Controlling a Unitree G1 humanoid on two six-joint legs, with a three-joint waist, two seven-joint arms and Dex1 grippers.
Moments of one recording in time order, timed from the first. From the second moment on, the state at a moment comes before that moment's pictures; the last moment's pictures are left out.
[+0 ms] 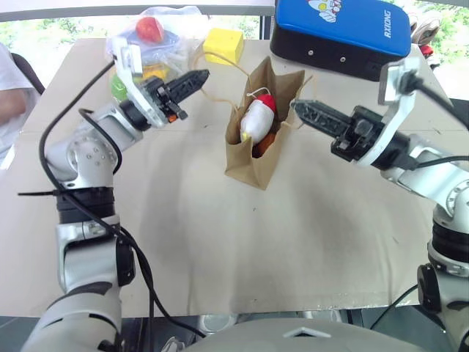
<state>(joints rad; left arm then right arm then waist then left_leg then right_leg) -0.79 0.64 0.23 0.18 -0.85 0.74 -0.76 -0.57 -0.51 -0.15 -0.42 1.72 0.88 0.01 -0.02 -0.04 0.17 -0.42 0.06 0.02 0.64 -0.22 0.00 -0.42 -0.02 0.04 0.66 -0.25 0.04</state>
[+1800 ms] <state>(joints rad) -0.18 0.70 0.16 -0.34 -0.77 0.64 -1.10 -0.35 -0.71 0.28 -0.41 0.61 0.56 0.86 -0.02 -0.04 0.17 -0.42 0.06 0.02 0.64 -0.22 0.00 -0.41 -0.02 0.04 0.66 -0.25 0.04</state>
